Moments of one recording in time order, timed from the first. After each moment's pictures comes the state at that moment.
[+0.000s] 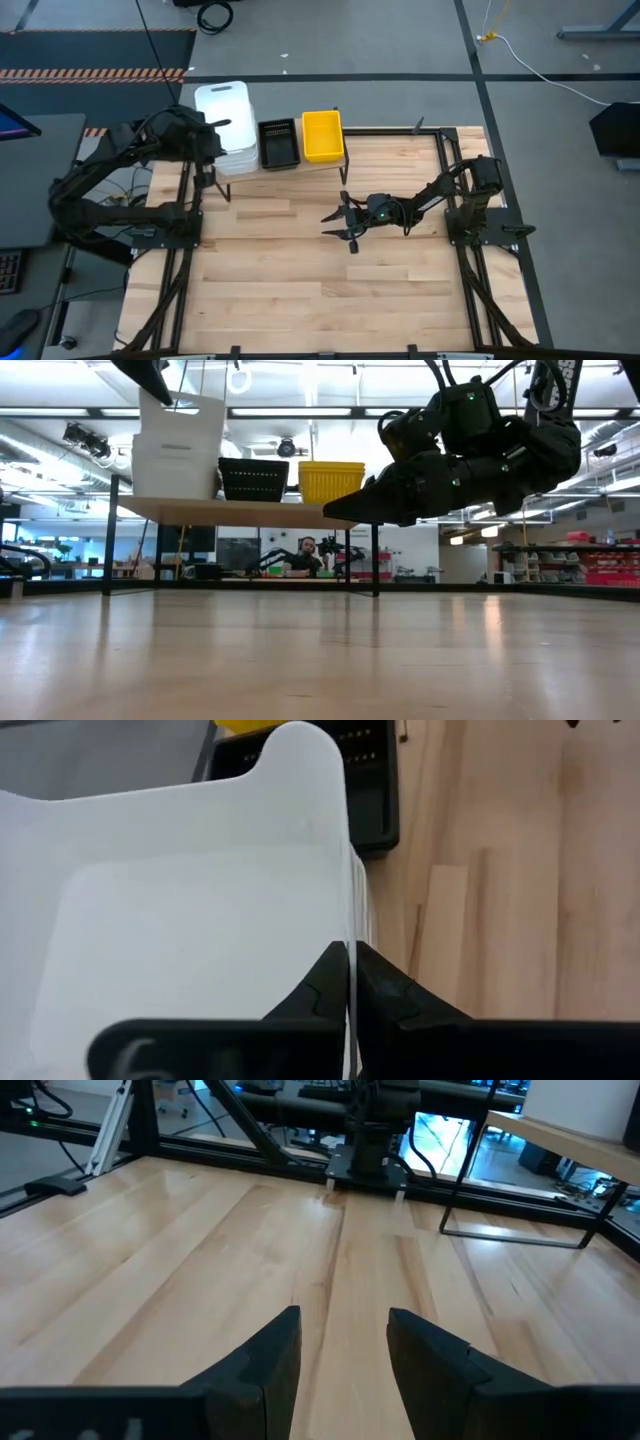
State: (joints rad) left arm 0.50 0.97 1.37 -1.25 -0.10 0.46; right arm 0.01 1.85 0.58 1.08 -0.10 -0.16
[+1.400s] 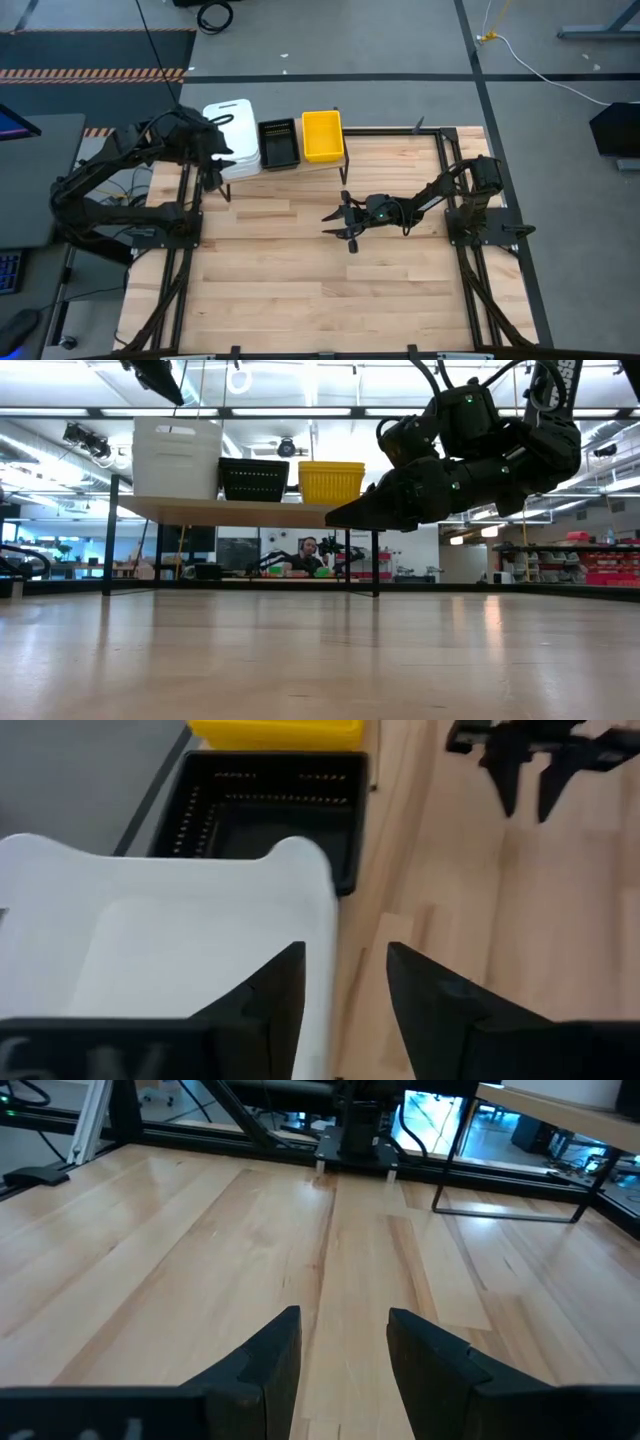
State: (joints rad) left arm 0.48 0.97 1.33 -1.17 0.00 0.23; right arm 0.01 1.85 0.58 1.05 -0.07 -0.13
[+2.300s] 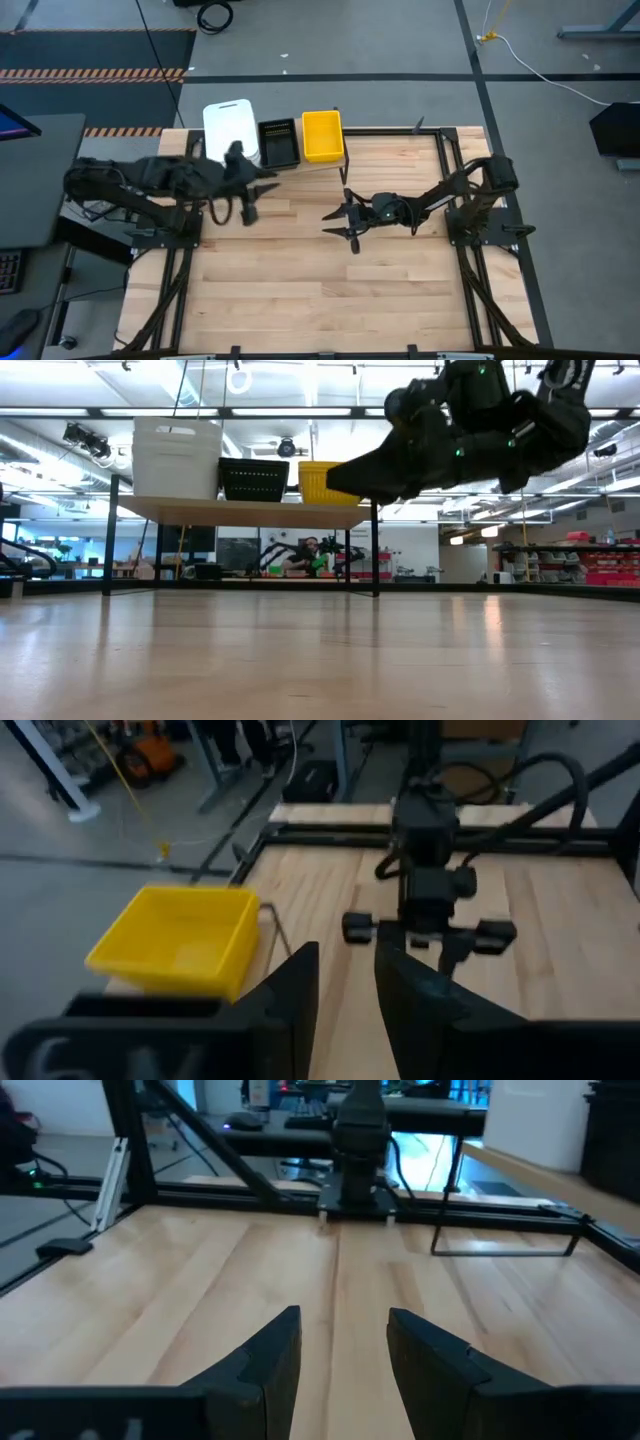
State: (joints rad) left arm -0.17 1.11 1.33 -0.67 -0.47 -0.07; right arm 0.03 1.74 0.58 1.03 -0.04 -0.06
